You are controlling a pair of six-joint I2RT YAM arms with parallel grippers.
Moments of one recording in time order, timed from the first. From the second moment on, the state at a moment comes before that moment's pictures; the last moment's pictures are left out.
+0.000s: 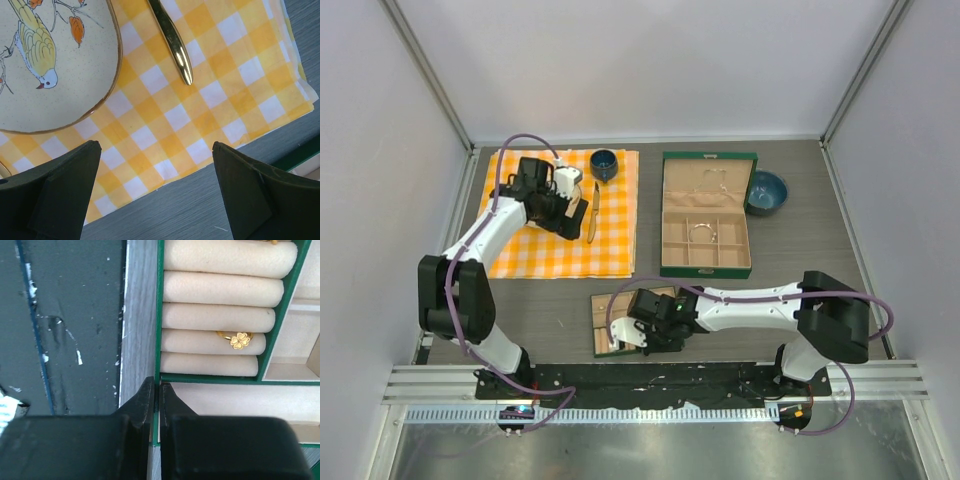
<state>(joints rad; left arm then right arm) -0.16 1.61 1.24 -0.66 0.23 0.29 1.25 1.58 0.91 -0.57 -0.16 -0.44</state>
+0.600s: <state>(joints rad) -0.16 1.64 1.31 -0.66 0.22 0.26 1.31 1.44 1.01 -0.76 -0.15 -0.44</state>
